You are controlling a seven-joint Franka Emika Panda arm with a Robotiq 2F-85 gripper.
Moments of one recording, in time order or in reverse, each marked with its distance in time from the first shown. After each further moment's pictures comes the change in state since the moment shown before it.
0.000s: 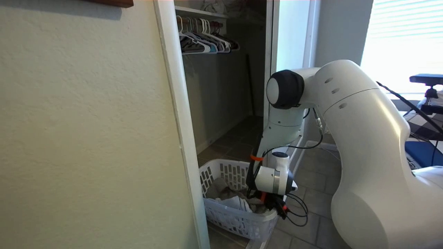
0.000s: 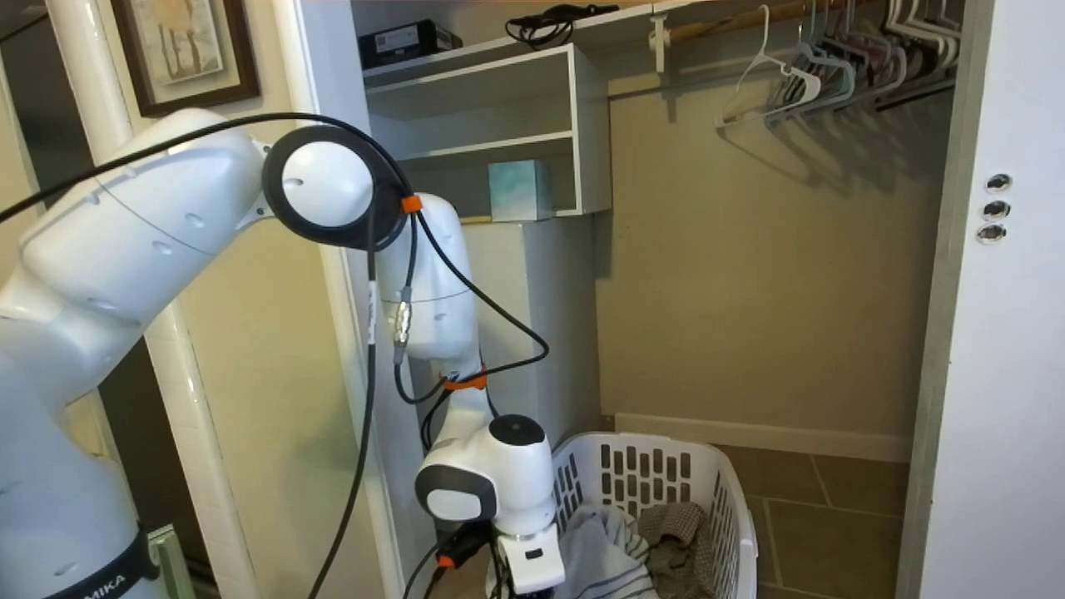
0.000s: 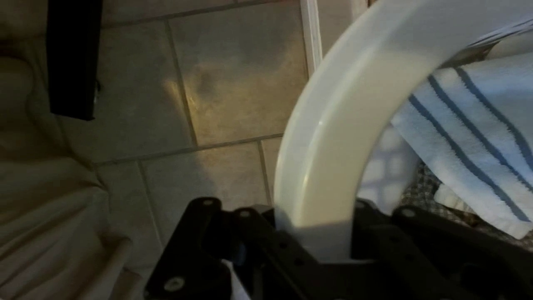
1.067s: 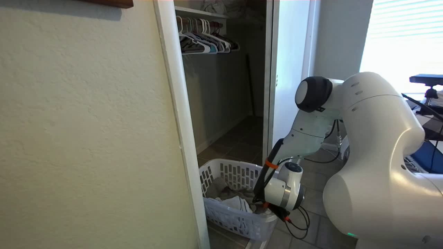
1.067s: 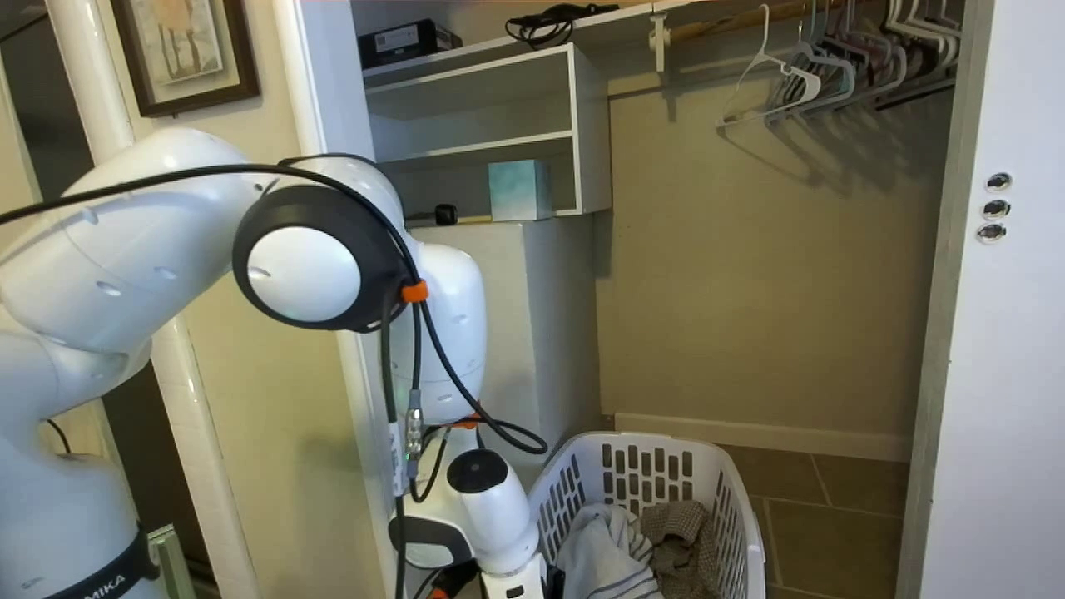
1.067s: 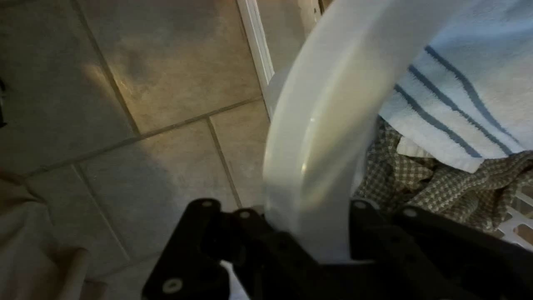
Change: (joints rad) arm -0.377 0.153 0.267 -0.039 -0.191 0.399 0.048
